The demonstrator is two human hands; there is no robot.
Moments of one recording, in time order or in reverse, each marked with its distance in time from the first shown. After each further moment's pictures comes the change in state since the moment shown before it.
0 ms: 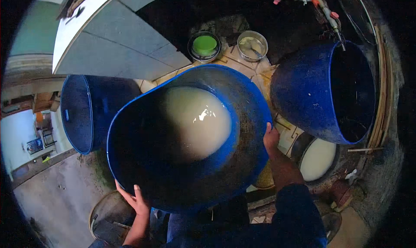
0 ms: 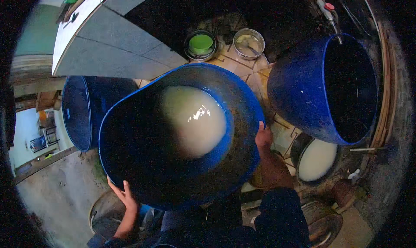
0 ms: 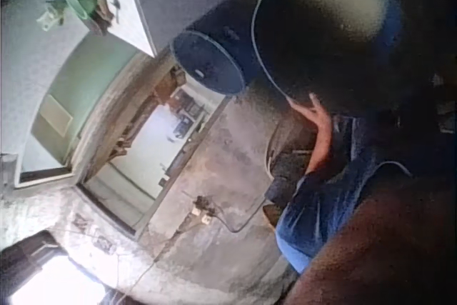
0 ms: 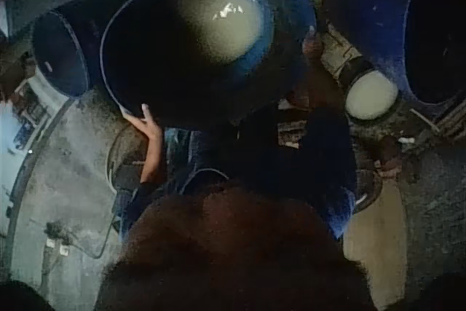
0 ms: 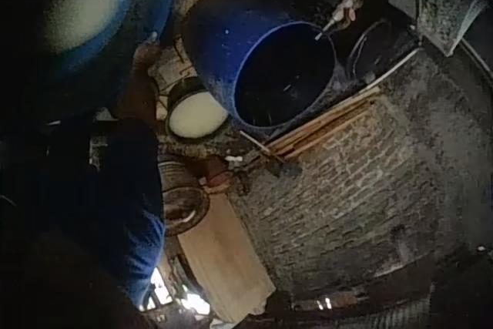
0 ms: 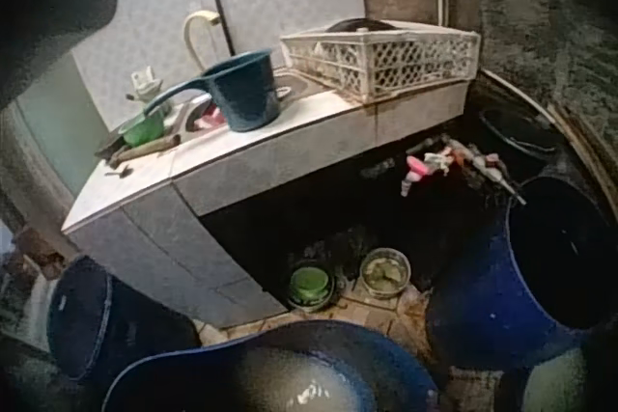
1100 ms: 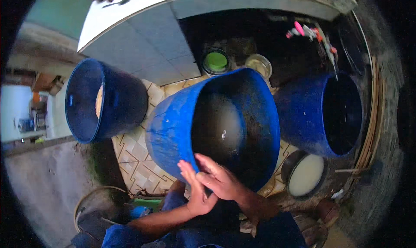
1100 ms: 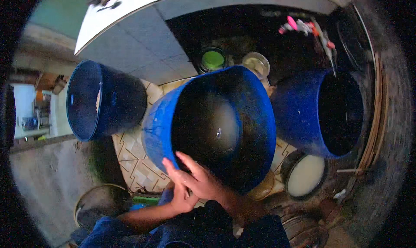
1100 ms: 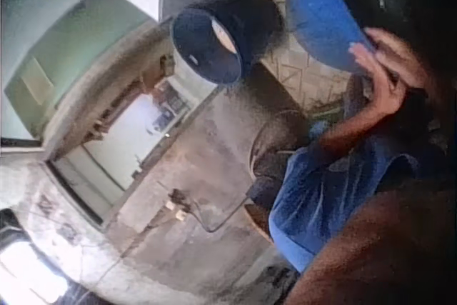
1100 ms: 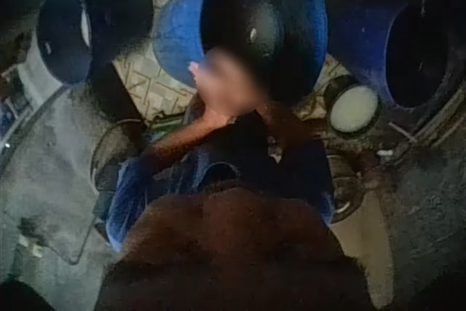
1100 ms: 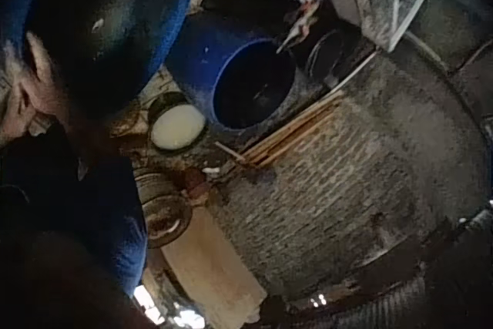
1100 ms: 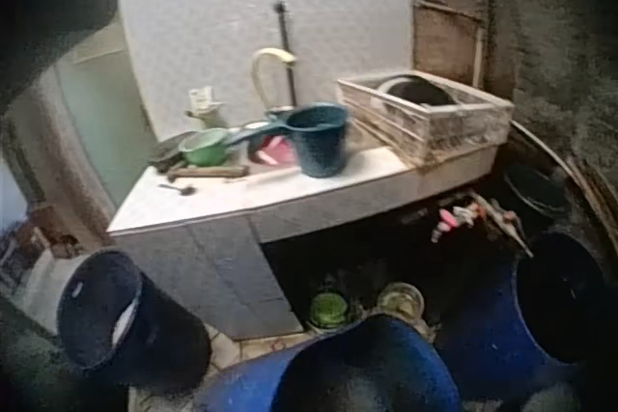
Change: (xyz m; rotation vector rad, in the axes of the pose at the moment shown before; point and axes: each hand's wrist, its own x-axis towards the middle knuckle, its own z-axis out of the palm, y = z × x) left_hand -0.053 0.061 0.084 -0.138 -0.595 0.412; right_hand -0.107 -0.307 -0.272 1.164 -1.220 -0.434
